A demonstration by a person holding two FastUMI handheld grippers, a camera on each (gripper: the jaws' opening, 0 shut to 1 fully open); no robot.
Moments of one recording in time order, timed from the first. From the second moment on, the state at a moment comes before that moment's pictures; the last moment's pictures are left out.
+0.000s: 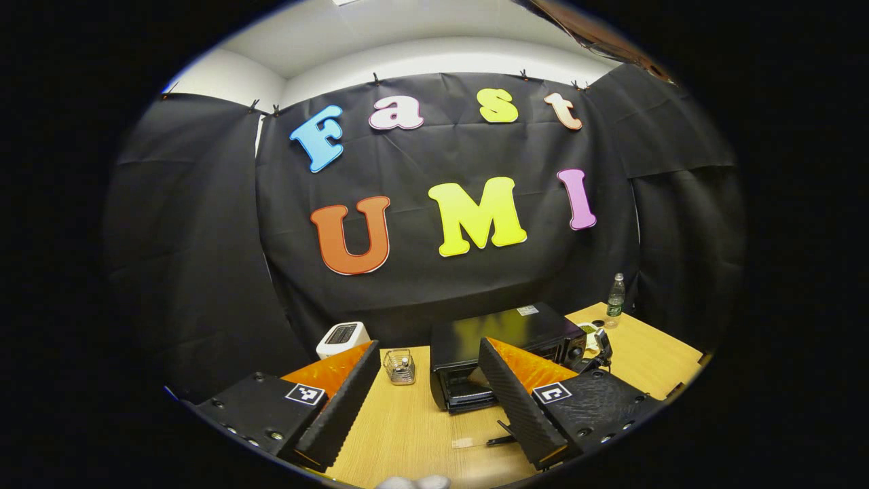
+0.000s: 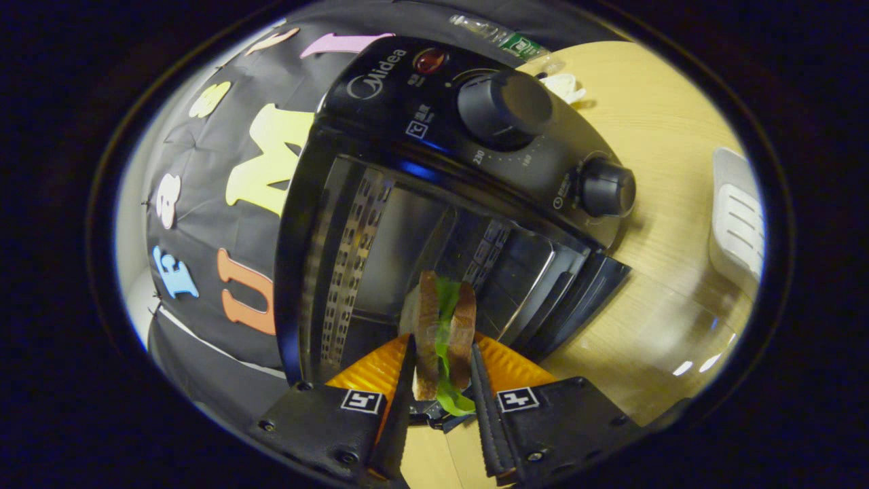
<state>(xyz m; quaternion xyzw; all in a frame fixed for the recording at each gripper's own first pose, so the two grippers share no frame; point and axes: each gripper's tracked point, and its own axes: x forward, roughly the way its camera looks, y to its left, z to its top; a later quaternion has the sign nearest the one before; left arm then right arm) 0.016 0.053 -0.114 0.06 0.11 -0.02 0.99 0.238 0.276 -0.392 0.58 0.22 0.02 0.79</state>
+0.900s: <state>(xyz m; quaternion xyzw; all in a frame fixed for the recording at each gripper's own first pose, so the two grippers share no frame) 0.004 0.049 -0.111 0.04 0.09 -0.02 0.99 0.172 0.196 -0.356 0.37 0.25 0.01 0.89</state>
